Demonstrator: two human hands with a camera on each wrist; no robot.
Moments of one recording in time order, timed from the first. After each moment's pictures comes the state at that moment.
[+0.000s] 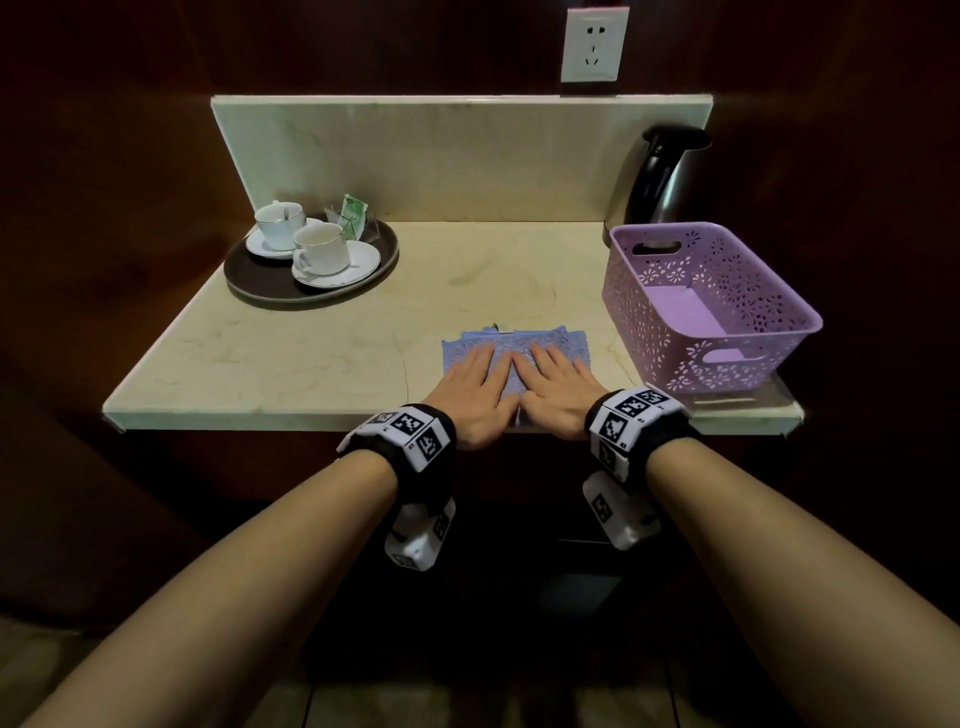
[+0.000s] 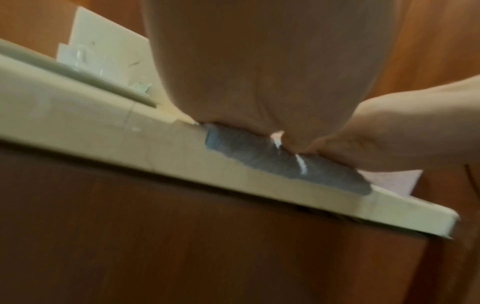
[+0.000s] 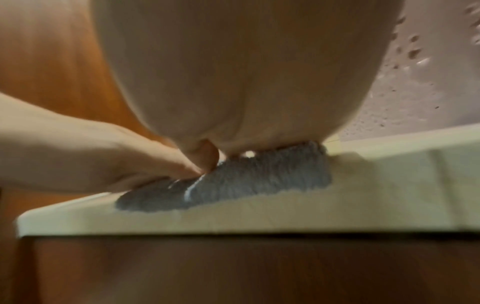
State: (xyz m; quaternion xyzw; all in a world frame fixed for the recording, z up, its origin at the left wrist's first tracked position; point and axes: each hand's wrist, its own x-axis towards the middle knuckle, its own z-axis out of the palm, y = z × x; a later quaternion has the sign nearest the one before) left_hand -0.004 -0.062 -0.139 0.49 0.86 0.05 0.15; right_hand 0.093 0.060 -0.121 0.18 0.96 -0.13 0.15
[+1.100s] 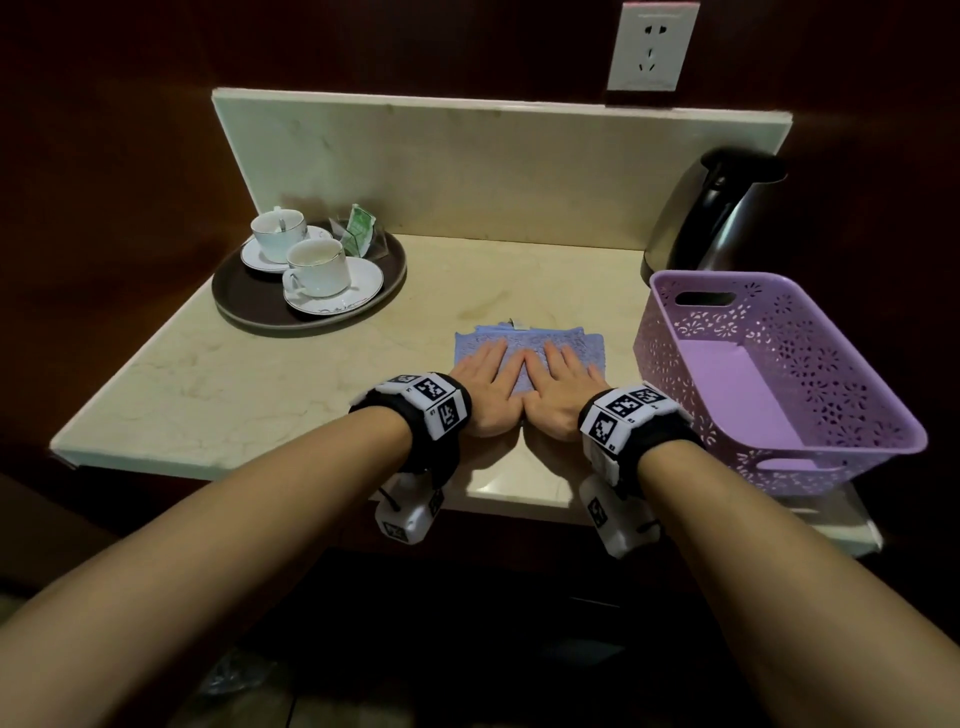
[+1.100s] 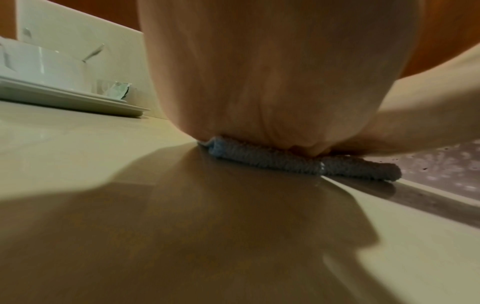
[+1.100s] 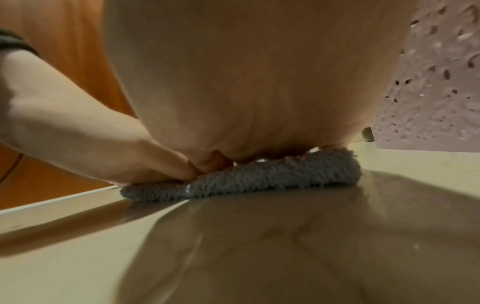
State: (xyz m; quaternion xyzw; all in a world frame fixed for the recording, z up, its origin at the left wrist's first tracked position) left_hand -0.077 0.015 -0.134 0.44 0.88 0.01 0.20; right_hand 0.009 0.121 -0.115 0.21 0.95 -0.13 0.19
